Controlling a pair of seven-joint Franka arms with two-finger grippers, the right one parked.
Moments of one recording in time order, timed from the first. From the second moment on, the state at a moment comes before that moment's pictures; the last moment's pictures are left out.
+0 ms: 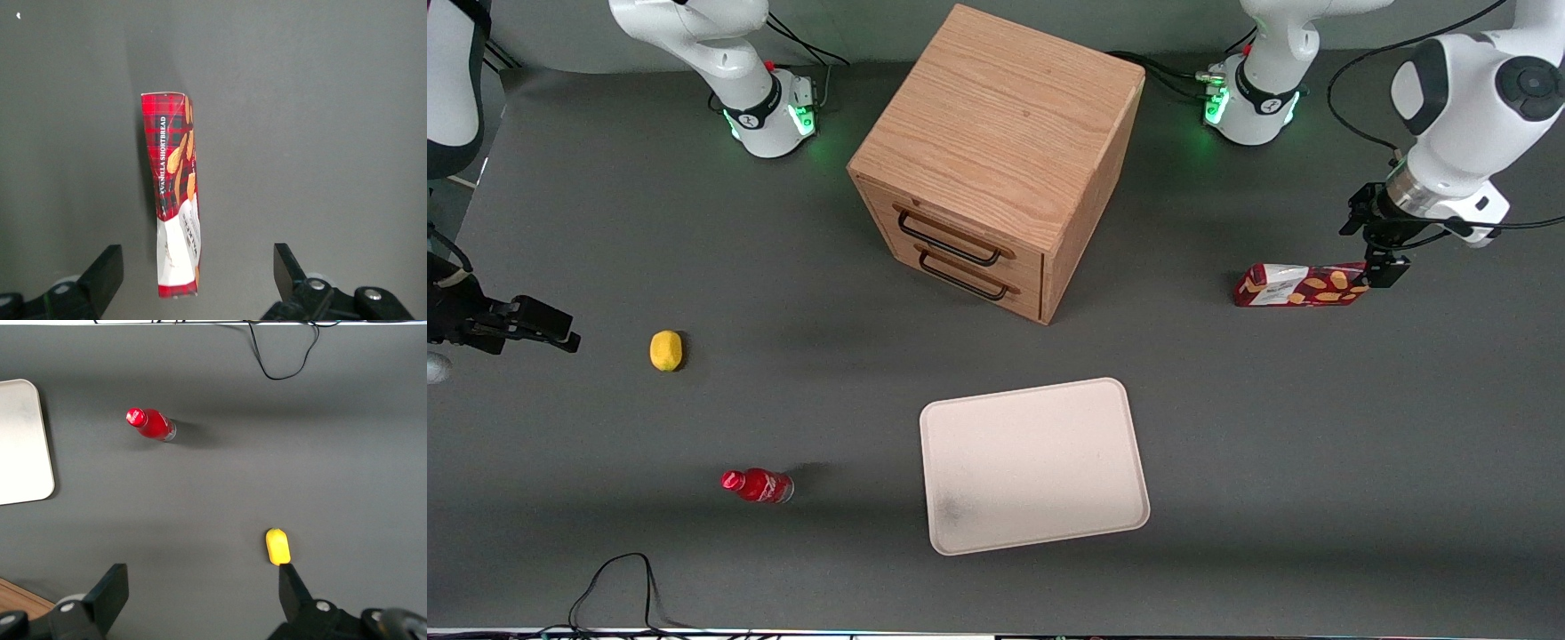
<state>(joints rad) 0.05 -0.28 0.00 -2.57 0.00 2.37 -1.49</state>
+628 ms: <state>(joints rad) 0.06 -0.19 0.00 -2.68 0.00 2.58 -1.49</state>
